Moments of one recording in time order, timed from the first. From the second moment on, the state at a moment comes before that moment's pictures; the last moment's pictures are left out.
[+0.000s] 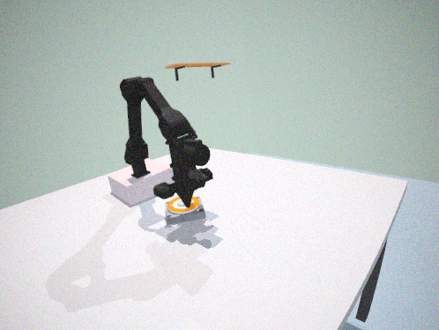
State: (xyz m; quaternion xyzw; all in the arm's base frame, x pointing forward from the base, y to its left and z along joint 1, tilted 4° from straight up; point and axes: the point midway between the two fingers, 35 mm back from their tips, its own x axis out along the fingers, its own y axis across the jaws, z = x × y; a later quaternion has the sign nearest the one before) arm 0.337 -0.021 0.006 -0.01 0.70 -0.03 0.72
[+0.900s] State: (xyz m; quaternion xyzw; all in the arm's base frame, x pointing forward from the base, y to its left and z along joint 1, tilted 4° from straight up) arm 0.342 -0.001 0.004 -0.02 0.69 -0.04 0.72
